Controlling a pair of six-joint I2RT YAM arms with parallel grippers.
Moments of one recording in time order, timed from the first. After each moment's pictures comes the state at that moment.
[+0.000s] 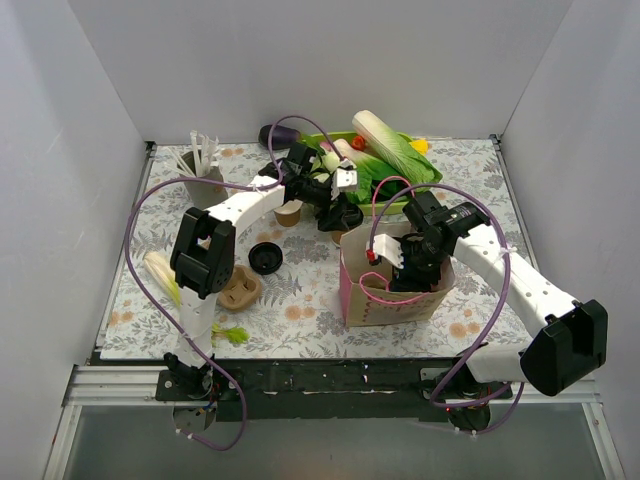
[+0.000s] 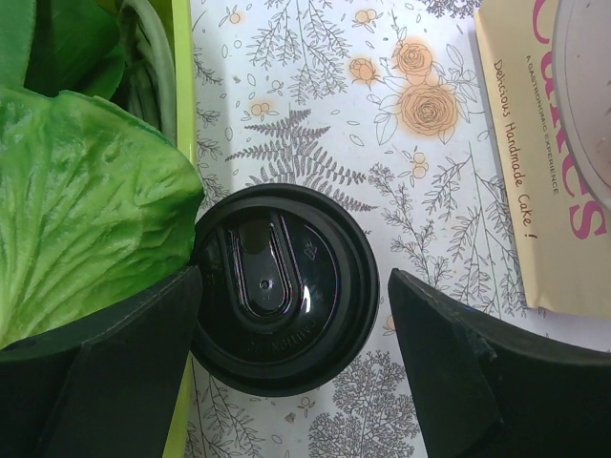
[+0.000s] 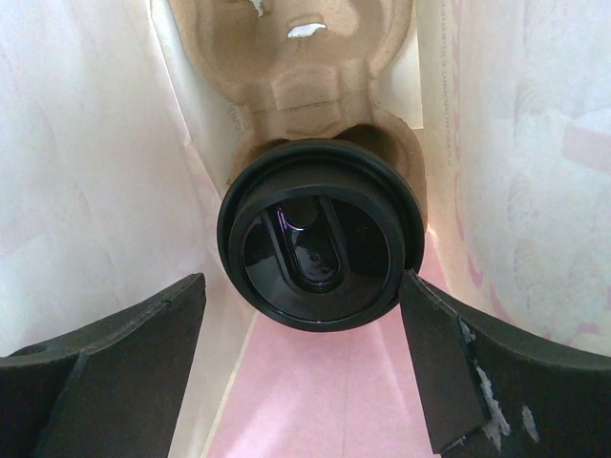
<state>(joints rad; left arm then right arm) -0.51 2.09 1.72 -0.48 0.85 0.77 0.52 1.31 1.16 -1.27 -0.30 -0.95</state>
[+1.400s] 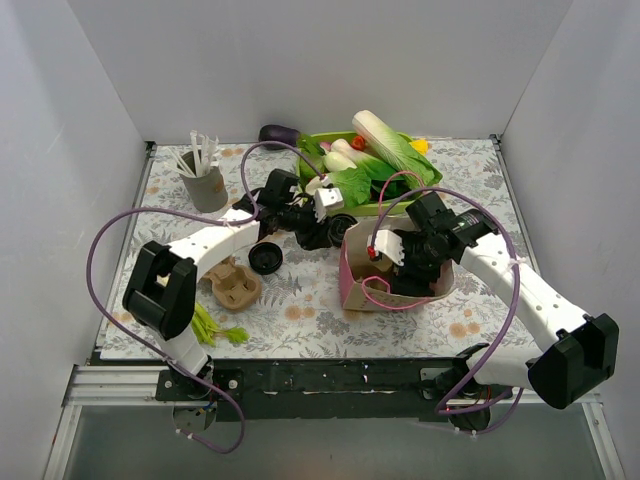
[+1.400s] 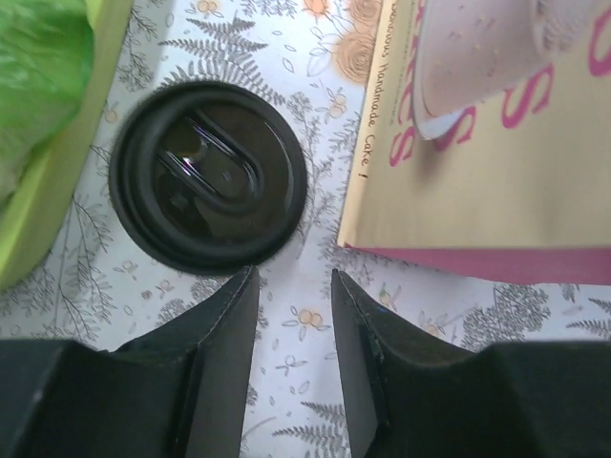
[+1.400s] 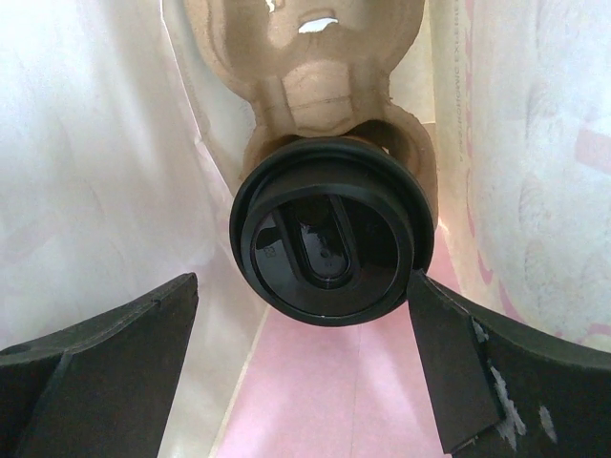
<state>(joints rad) -0.55 1.72 1.25 -0.30 0.67 0.44 0.54 1.24 1.13 -1.16 -0.24 -0.88</state>
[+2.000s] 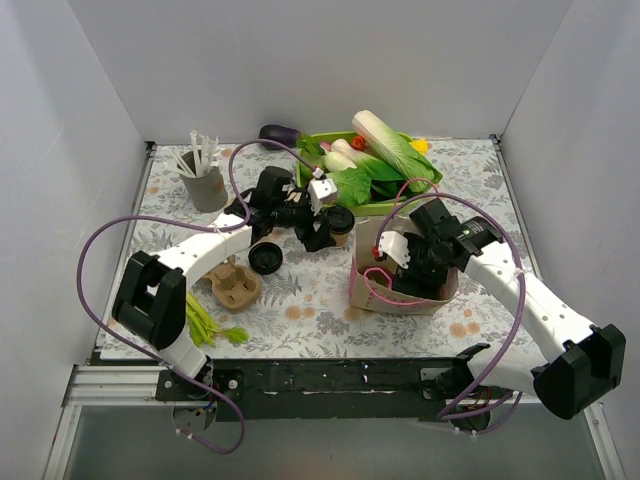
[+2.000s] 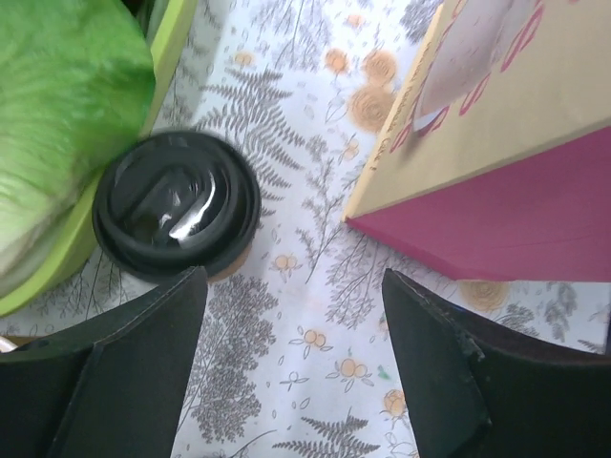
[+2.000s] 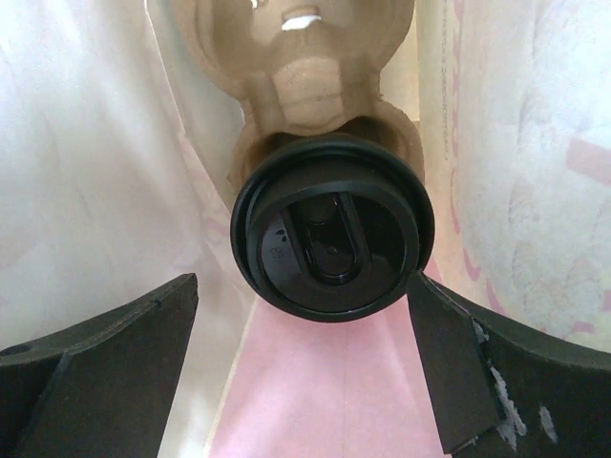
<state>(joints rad) -0.55 1.62 1.17 -0.20 0.62 0.36 0.54 1.21 1.08 -1.16 -0.14 -0.76</state>
